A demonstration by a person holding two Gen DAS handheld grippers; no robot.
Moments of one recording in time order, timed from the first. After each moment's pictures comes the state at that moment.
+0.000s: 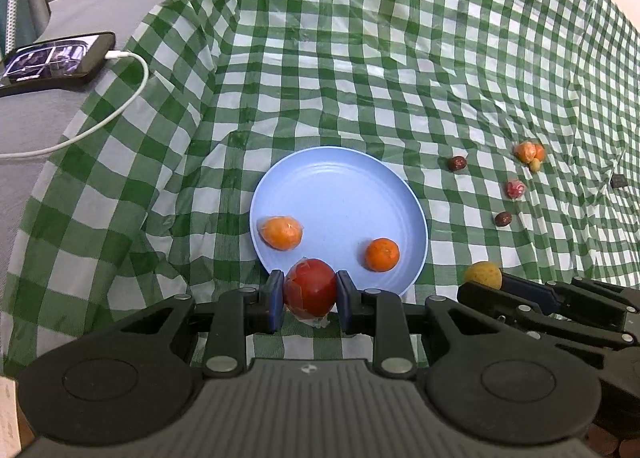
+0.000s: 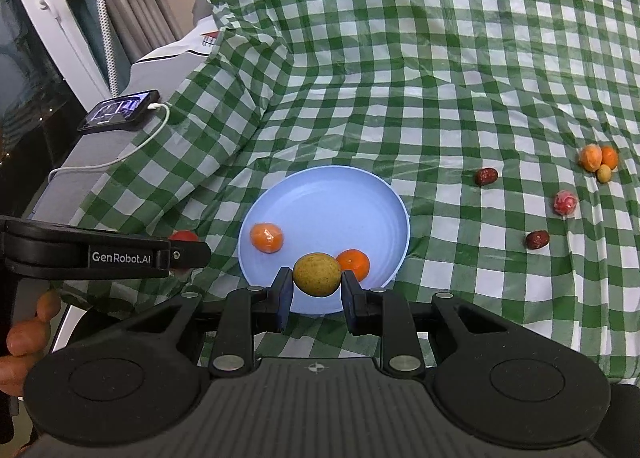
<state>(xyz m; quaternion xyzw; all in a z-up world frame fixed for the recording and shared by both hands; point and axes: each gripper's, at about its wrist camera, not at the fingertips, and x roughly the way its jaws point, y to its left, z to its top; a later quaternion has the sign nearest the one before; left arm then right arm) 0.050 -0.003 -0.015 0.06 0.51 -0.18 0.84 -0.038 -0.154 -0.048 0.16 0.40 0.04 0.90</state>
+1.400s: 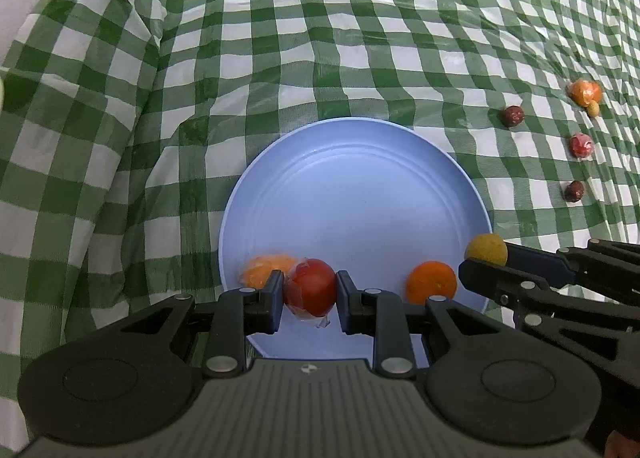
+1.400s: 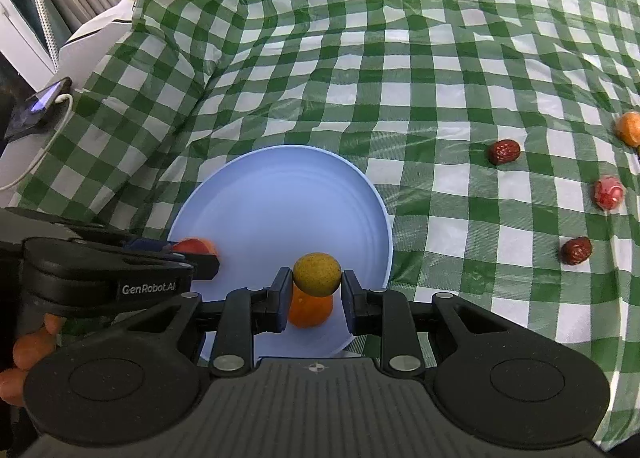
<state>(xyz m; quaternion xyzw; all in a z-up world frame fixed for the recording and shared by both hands) 0.141 -0.066 -0.102 0.15 0.57 -0.18 0.79 0.060 -0.180 -0.122 0.19 0.47 0.03 0.86</state>
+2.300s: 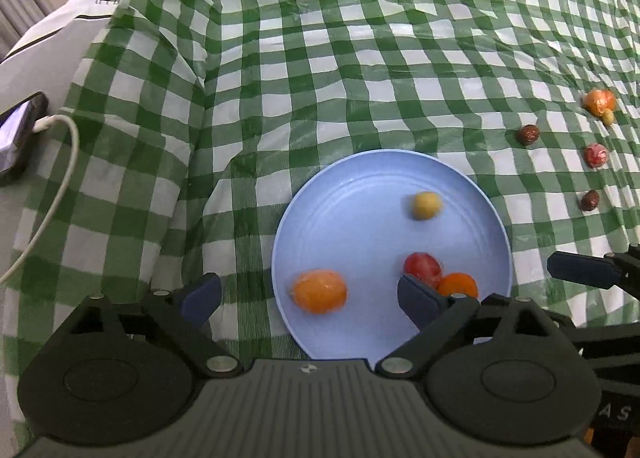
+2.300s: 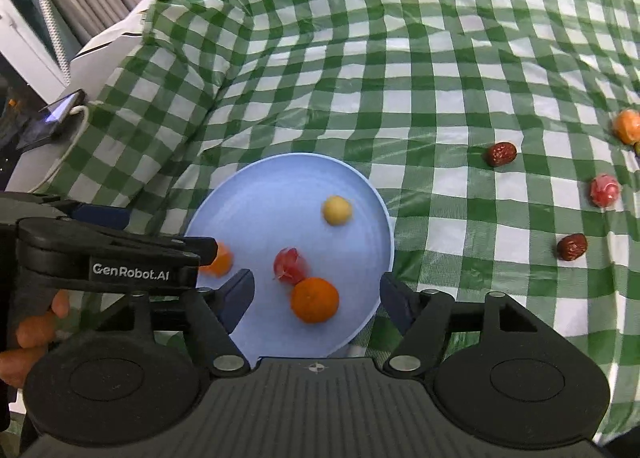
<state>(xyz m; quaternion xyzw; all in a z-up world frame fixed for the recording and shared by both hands) 0.125 -0.059 -0.064 0.19 0.52 -0.14 0.82 0.038 -0.179 -0.103 0.21 0.45 0.03 0.87</state>
